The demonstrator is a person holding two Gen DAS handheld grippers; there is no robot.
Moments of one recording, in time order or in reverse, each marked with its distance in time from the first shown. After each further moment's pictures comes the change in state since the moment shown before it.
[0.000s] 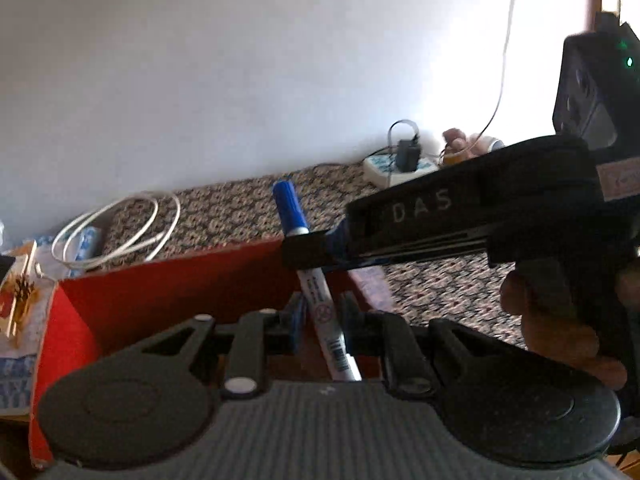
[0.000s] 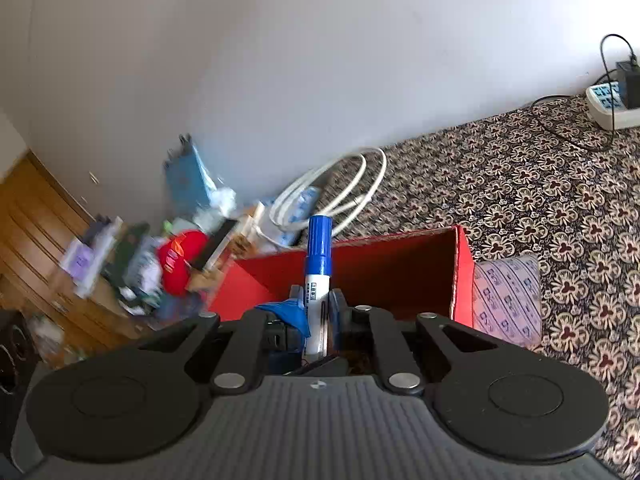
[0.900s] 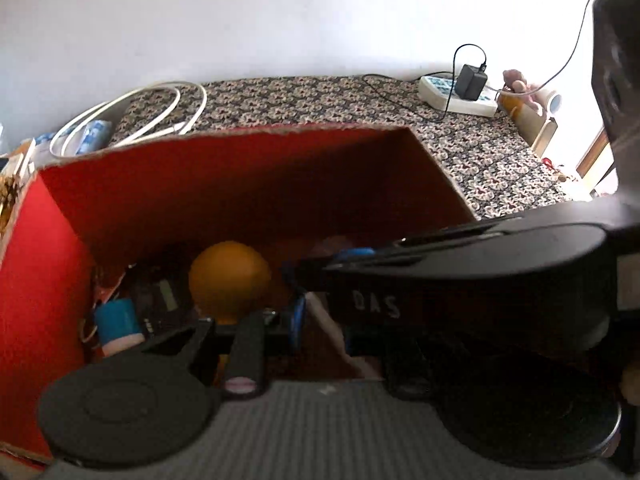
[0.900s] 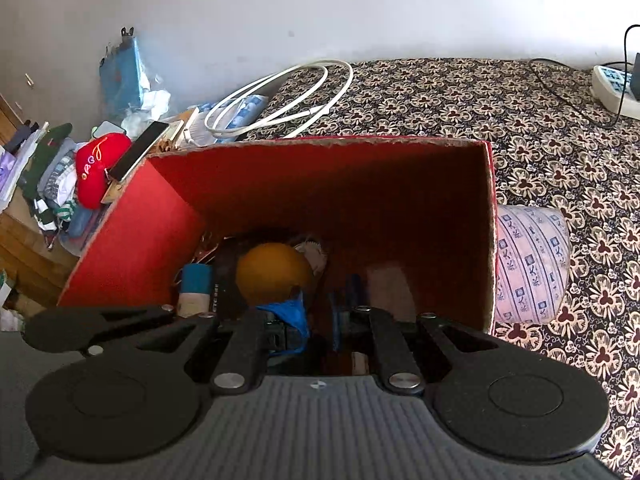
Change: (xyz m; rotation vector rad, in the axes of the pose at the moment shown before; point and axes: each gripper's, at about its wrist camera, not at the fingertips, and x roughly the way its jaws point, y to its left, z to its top) left arm 0.062 0.048 -0.028 -0.140 0.241 0.031; right arm 0.075 0.006 -0.028 -0.123 0.211 -0.221
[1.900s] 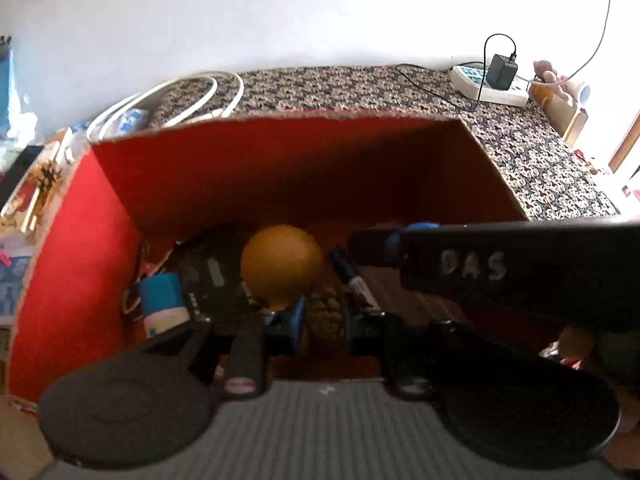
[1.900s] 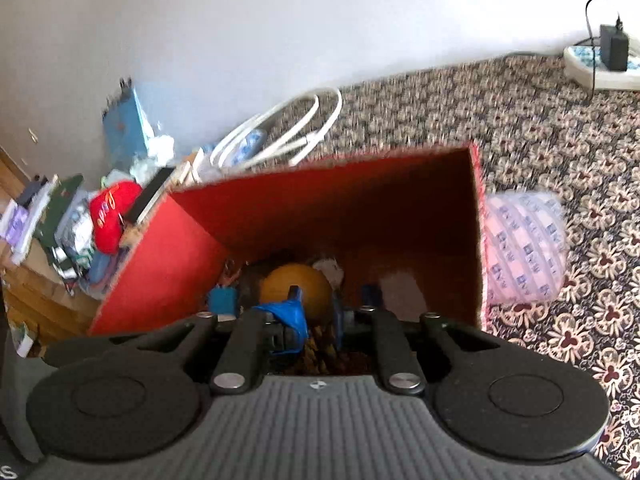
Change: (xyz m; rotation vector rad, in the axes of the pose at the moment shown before) left arm -0.012 0.002 -0.009 -0.005 0.013 0.121; right arm -0.030 -0.002 -0.015 0.124 -0.117 0.044
